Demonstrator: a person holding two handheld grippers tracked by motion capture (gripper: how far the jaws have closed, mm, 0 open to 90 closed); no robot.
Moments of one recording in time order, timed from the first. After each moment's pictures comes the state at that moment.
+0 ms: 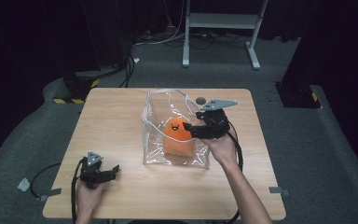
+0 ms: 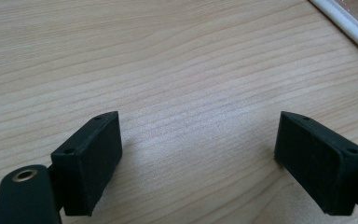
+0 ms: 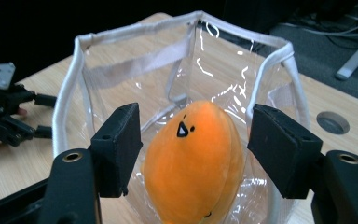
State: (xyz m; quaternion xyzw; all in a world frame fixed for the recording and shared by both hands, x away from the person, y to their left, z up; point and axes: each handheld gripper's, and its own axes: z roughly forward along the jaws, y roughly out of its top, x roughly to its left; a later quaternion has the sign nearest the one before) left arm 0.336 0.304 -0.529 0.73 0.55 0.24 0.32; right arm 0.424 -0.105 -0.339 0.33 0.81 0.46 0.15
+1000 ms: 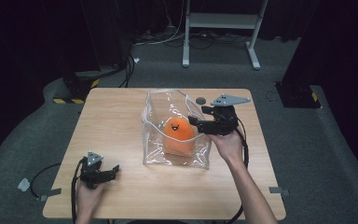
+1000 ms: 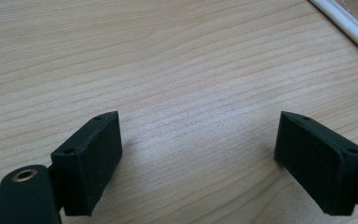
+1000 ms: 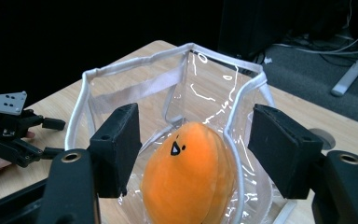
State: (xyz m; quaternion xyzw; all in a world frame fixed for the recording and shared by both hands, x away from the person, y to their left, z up) left arm 0.336 0.304 -0.529 0.73 0.55 0.24 0.32; right arm 0.422 -0.123 -0.321 0.33 0.79 0.49 0.16
